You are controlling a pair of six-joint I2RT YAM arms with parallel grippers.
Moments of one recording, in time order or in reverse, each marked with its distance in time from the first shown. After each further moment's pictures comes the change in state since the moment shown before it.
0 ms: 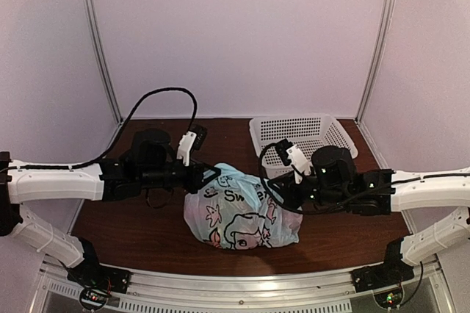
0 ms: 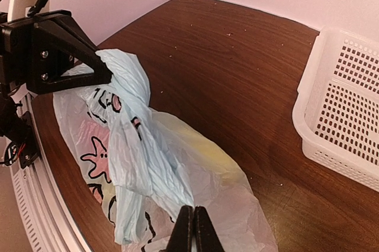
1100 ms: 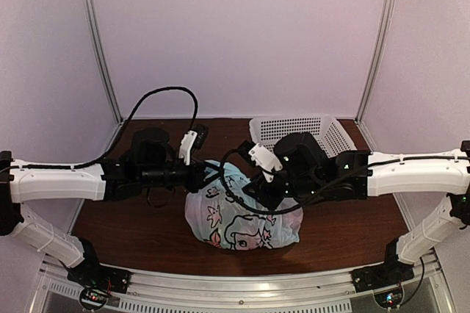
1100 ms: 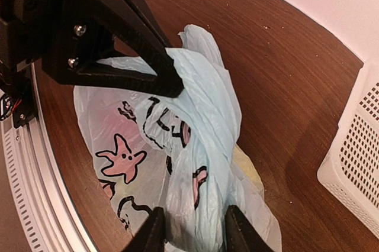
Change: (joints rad) left arm 0.011 0.011 -0.010 0.065 0.087 -0.012; right arm 0.072 0.228 0.321 -0.249 -0.035 -0.157
